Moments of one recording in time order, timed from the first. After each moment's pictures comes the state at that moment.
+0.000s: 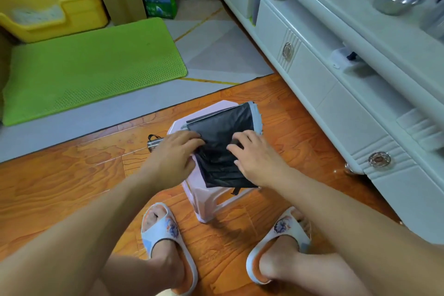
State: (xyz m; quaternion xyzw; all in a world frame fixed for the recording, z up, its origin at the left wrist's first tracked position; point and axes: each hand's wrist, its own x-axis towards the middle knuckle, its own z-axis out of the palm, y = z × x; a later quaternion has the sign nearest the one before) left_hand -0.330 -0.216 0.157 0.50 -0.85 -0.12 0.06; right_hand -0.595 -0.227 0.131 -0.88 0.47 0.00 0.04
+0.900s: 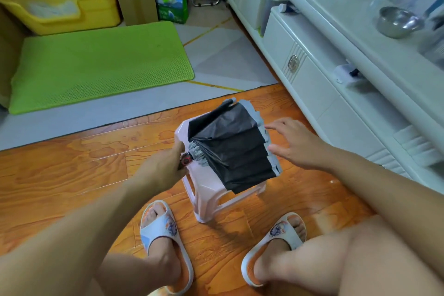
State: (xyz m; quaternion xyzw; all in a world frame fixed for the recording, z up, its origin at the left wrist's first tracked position) left_hand -0.302 -0.190 0.149 0.66 -0.72 -0.22 -0.02; right_hand -0.653 -0.246 0.220 -0.80 0.55 -0.02 0.22
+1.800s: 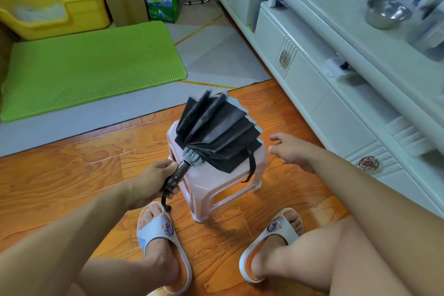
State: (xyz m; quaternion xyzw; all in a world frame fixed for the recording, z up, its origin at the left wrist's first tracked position) left_hand -0.306 -0.171 0.141 0.60 -0.34 -0.69 0.23; right_hand -0.661 -0.244 0.192 -0.53 0.70 -0.01 0.48
